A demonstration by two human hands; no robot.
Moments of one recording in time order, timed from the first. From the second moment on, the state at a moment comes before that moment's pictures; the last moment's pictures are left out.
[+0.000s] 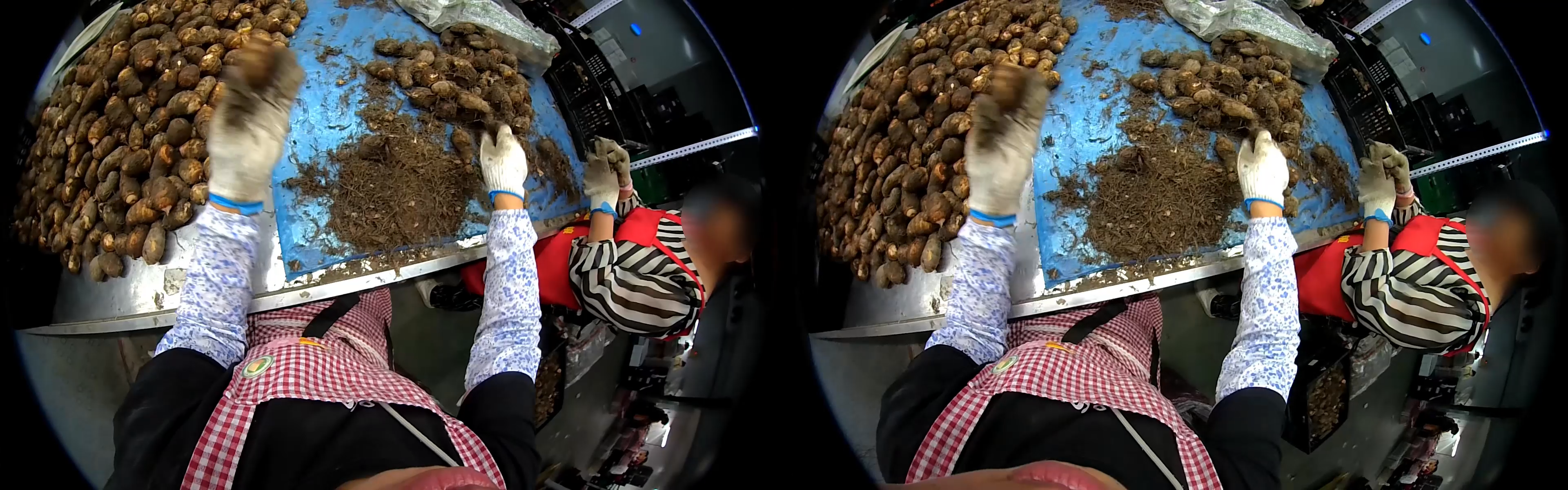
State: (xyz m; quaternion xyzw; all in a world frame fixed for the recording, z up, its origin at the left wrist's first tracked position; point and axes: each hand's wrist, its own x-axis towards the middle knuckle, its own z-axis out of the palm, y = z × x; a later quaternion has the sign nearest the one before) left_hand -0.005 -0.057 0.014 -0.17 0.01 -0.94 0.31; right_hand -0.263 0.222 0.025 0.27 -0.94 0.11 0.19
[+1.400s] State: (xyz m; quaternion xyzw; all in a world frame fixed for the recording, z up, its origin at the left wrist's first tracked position) left_hand -0.011 0.062 -0.008 0.26 -0.50 -0.82 -0.09; right_hand -0.099 0.189 0.044 0.64 -0.72 0.14 0.22
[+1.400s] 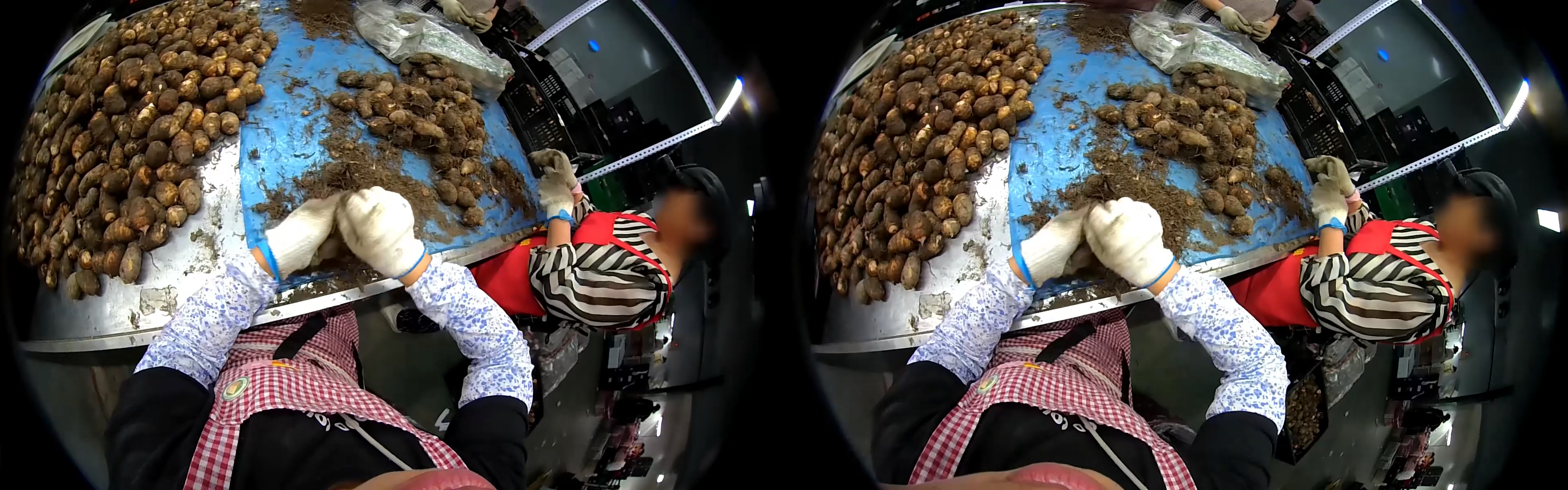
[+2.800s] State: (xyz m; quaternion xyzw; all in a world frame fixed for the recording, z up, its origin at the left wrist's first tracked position) left_hand -0.010 0.061 0.008 0.25 -0.36 -0.90 0.01; right_hand -0.116 0.187 0.057 0.47 -0.77 0.43 -0.10
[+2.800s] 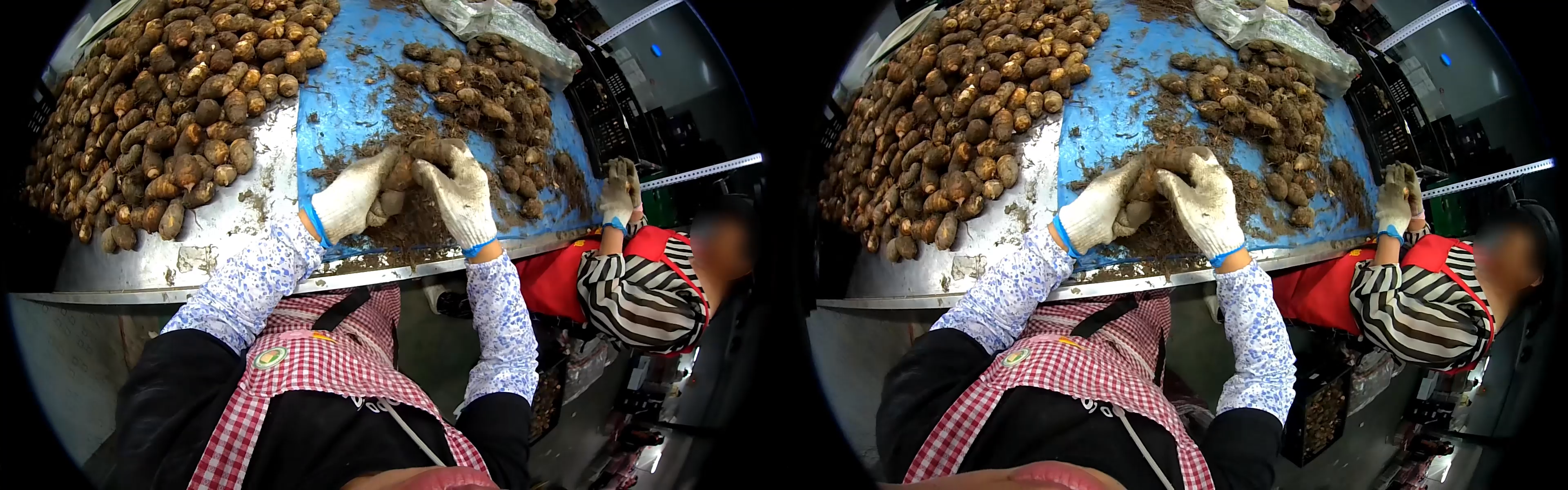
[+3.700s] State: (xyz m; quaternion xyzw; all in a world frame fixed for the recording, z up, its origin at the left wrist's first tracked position) left_hand -0.016 0.062 -0.013 0.15 -0.43 -0.88 0.14; right_hand -0.117 0.187 0.047 0.52 -0.80 0.28 -0.09
